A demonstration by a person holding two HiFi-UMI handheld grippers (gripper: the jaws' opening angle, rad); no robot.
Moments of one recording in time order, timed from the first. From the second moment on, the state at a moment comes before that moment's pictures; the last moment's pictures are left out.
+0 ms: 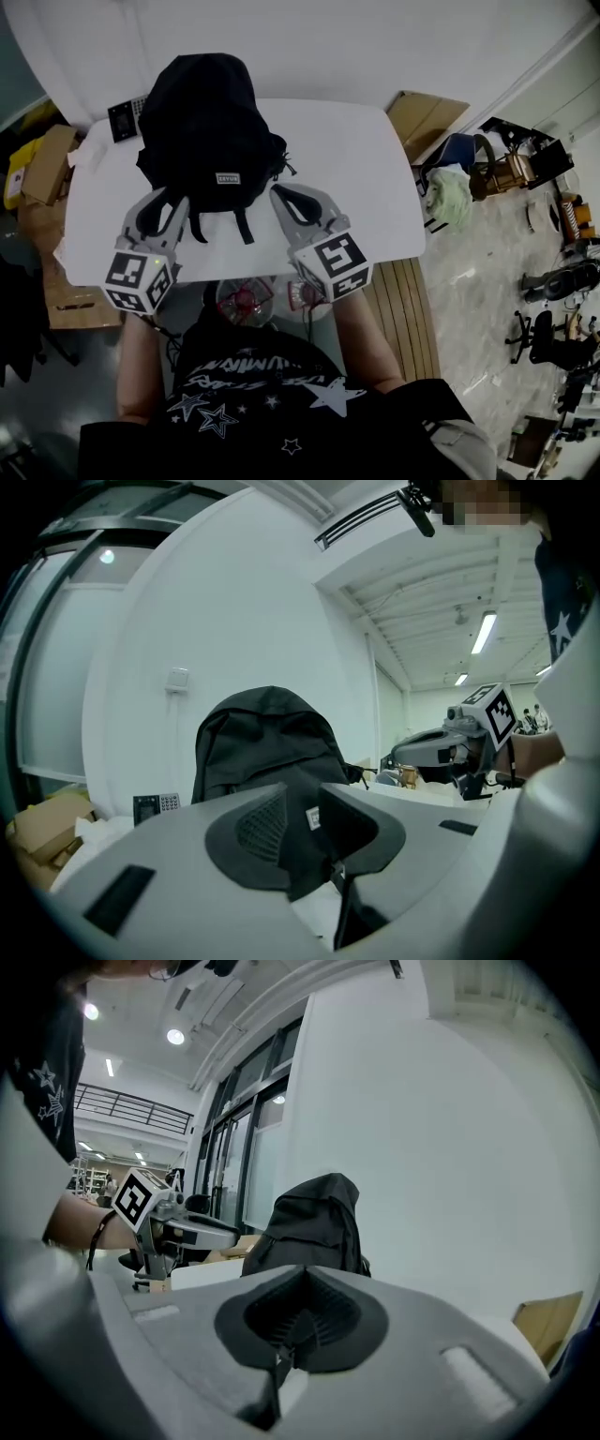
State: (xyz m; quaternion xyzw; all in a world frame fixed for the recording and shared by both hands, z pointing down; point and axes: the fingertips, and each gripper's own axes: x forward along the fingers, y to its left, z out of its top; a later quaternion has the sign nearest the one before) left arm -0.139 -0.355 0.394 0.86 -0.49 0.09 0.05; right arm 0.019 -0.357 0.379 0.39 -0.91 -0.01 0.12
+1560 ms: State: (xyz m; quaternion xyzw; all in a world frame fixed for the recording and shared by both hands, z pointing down) left arm -0.117 -0.108 0.475 0.87 -0.46 0.10 0.14; right arm -0.008 -0.155 0.450 0.33 -0.93 0.05 0.16
